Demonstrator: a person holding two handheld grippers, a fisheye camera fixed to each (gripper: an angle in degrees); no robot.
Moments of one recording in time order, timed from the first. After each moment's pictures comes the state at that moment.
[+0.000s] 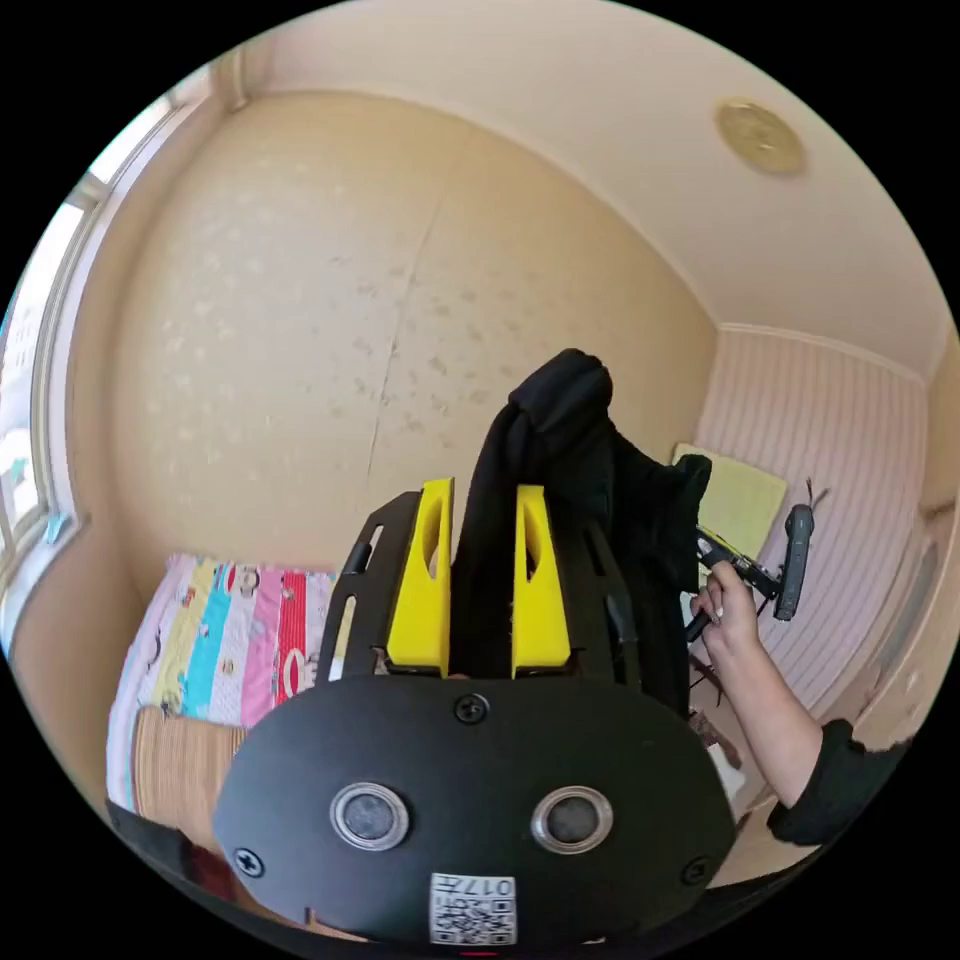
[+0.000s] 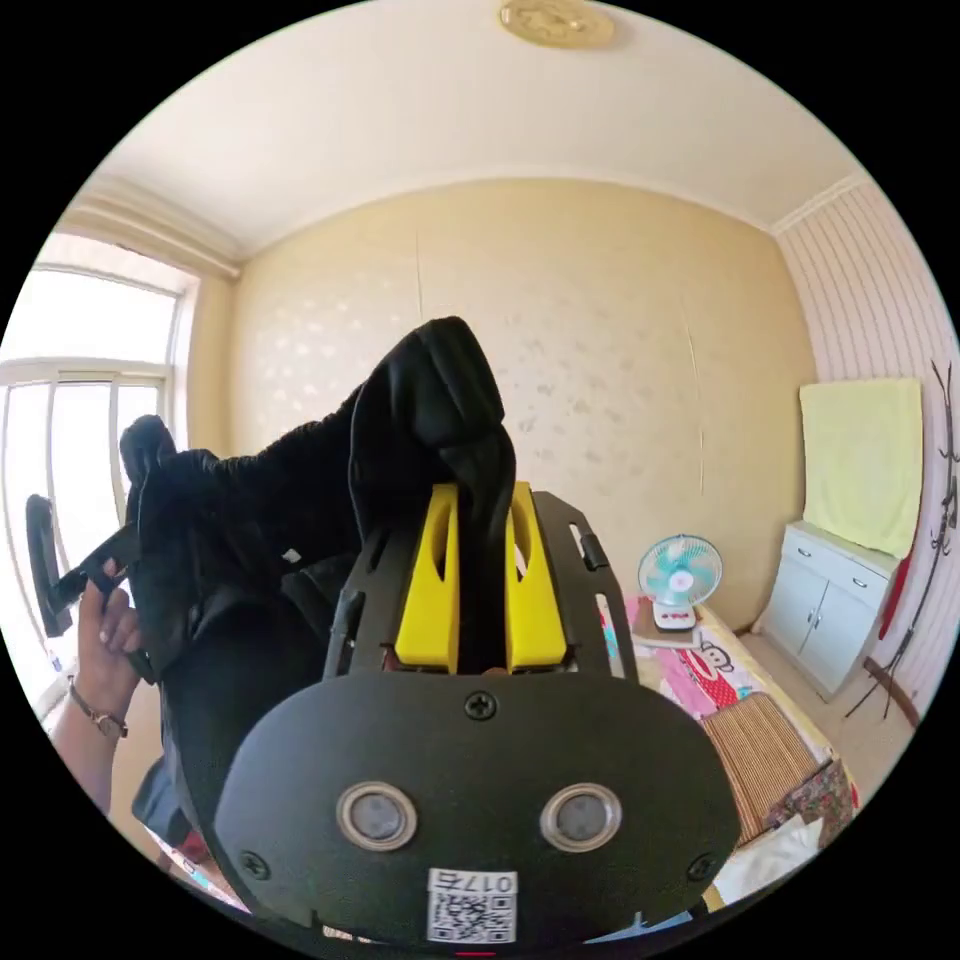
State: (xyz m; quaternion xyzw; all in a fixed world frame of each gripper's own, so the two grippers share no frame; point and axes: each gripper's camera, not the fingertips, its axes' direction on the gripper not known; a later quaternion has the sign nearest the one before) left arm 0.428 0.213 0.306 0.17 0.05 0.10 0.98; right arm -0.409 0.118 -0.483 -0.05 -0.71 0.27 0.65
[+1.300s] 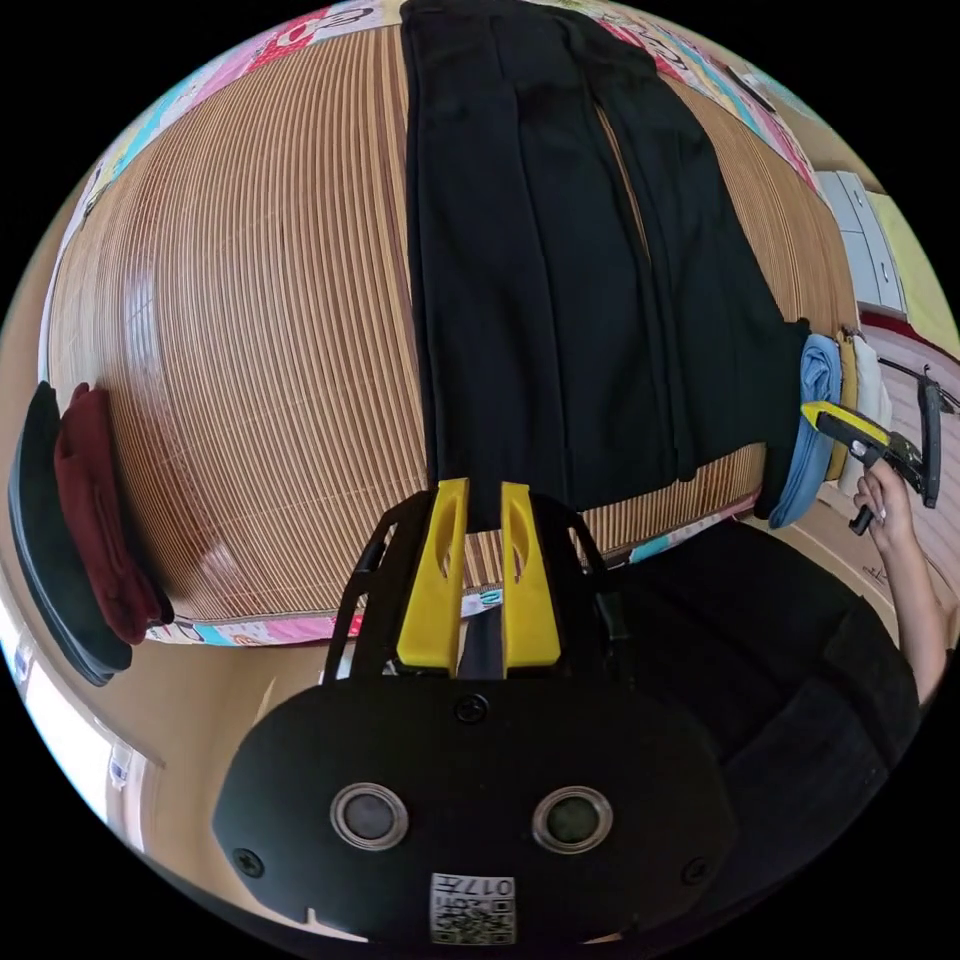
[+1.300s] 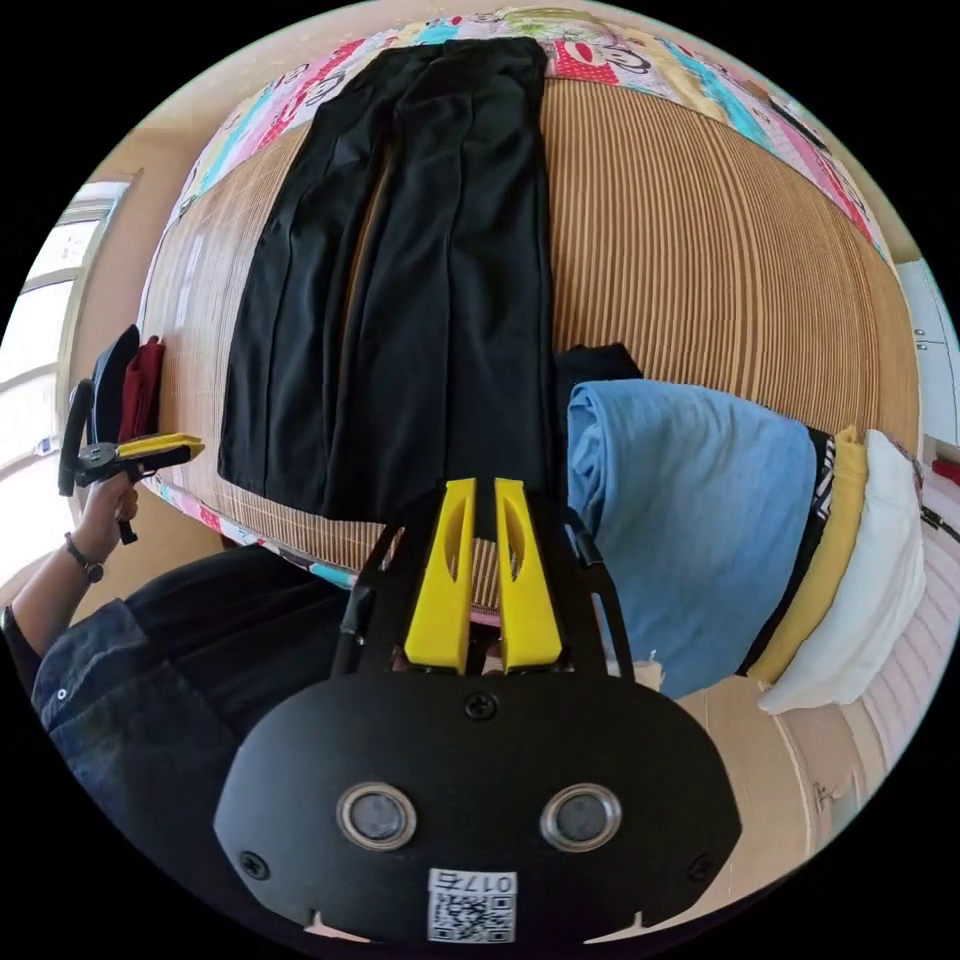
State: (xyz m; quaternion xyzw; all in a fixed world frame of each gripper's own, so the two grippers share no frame) left arm 0.160 0.354 0.372 -0.52 -0.16 0.06 0.84; right arm -0.874 0.555 -0.229 -0.39 -0.77 -0.29 0.42
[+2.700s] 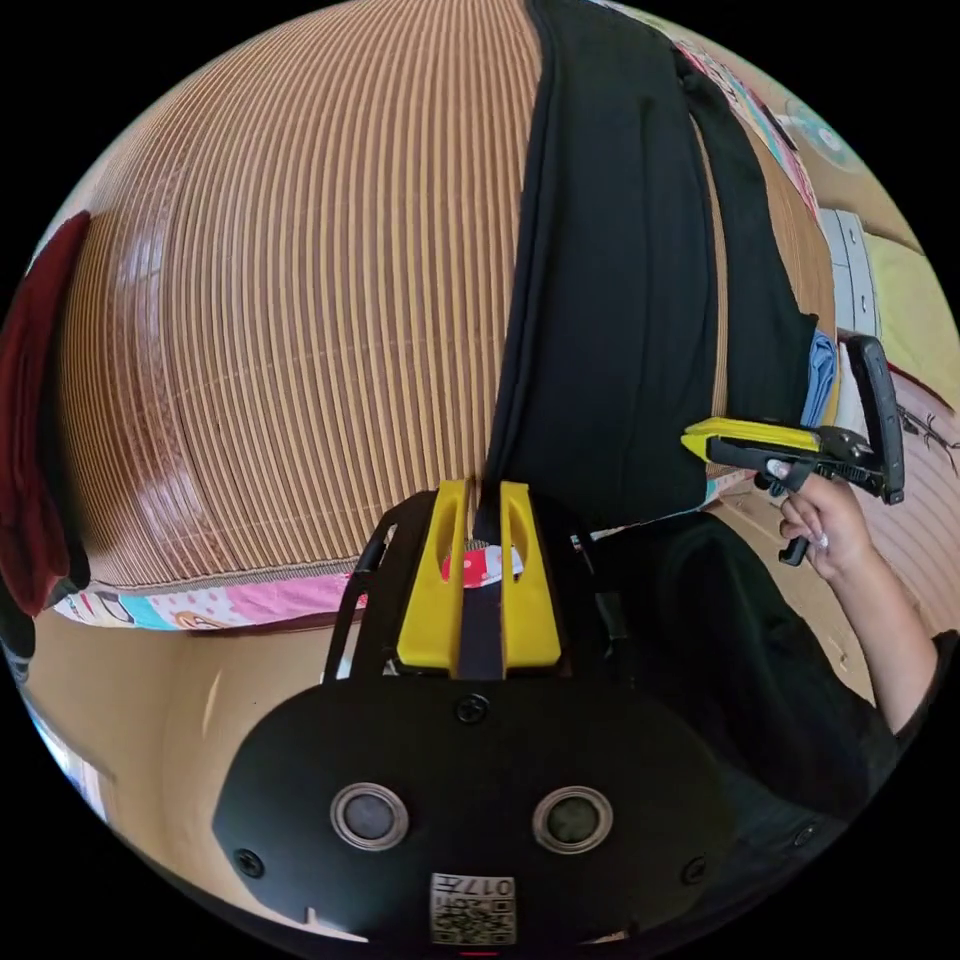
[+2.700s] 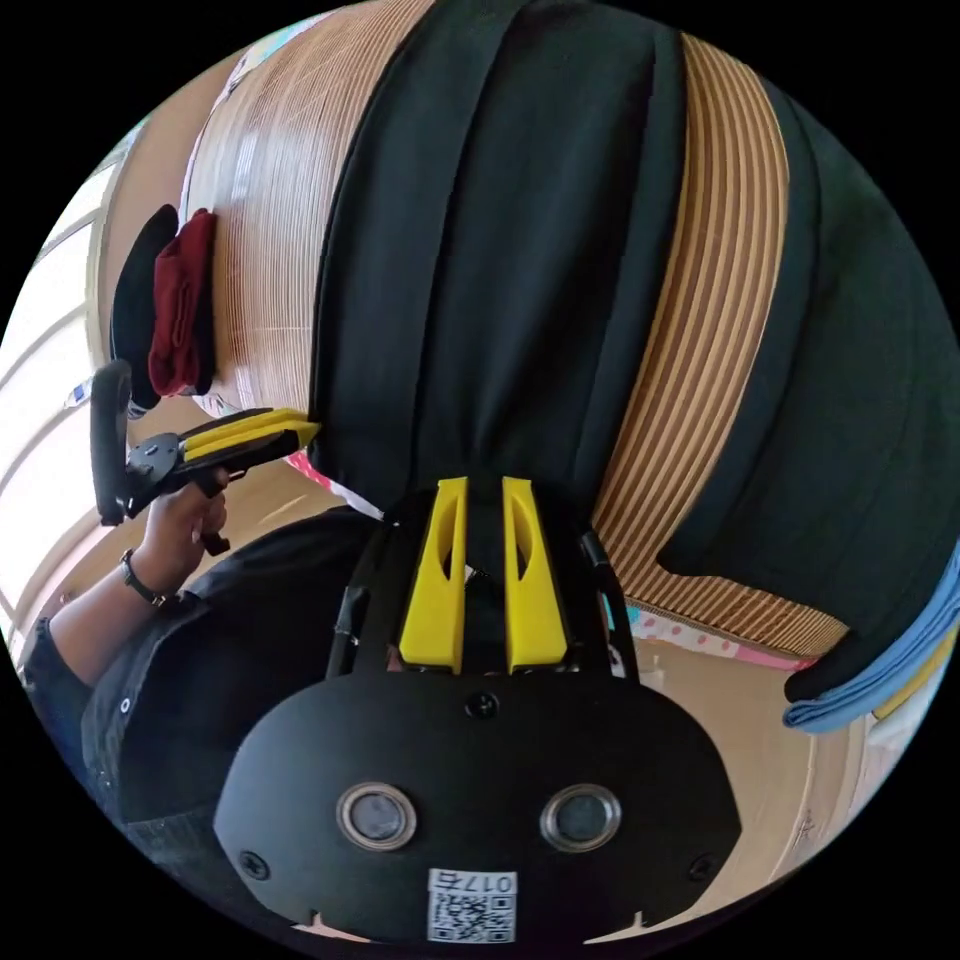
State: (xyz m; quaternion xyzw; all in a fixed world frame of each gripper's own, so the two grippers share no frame) left arm -0.066 0.297 0.162 -0.53 -0.09 -0.05 0.84; right arm -0.886 0.550 -0.283 -0.43 -0.77 -0.35 0.31
